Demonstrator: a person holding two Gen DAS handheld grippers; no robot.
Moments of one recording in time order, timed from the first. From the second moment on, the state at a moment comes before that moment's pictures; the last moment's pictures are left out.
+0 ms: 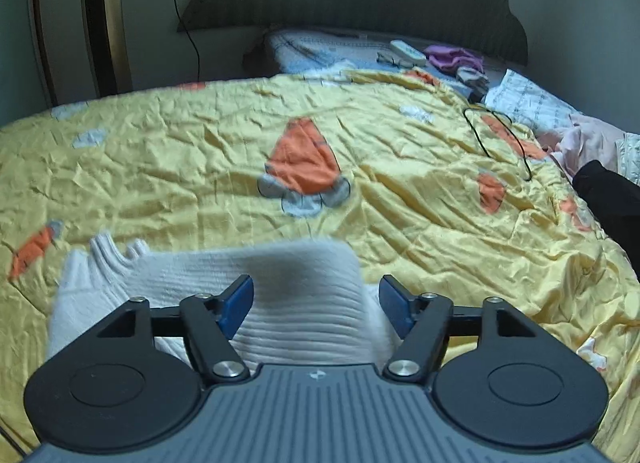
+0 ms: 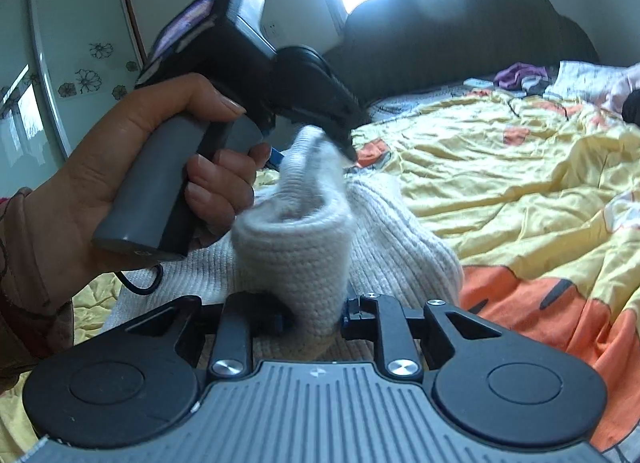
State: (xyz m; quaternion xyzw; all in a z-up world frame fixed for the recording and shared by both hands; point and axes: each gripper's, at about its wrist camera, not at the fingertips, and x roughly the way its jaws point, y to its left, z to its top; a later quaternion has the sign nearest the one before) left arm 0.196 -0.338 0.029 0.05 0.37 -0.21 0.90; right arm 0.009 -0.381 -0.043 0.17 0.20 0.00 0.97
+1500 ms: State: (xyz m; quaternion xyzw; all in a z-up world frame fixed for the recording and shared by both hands) left arm 0.090 -0.165 0.021 0.07 0.29 -0.14 0.94; right arm 0.004 -0.433 -0.035 0.30 0.27 0.04 0.92
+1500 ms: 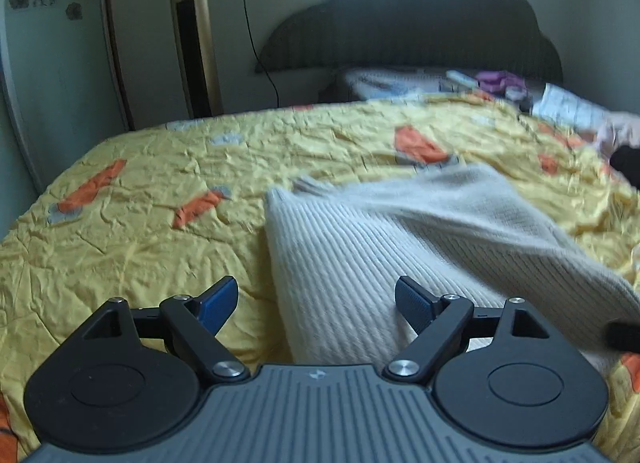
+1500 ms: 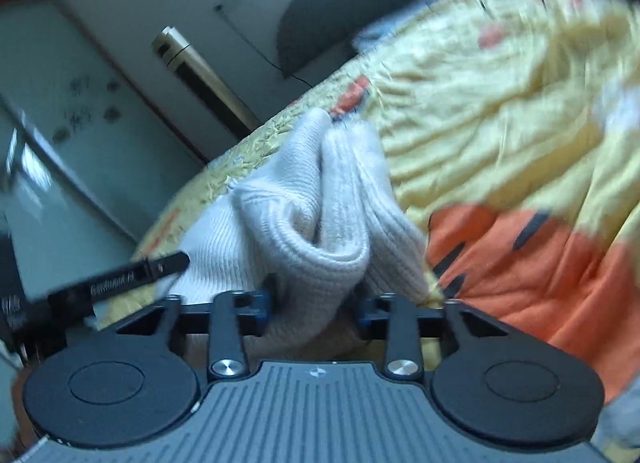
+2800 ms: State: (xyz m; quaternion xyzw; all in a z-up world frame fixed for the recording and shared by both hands) left arm 0.228 -0.120 0.012 -0.05 0.35 -0.24 0.90; right arm 0.195 -0.432 -0.009 0.25 0.33 0.20 0.89
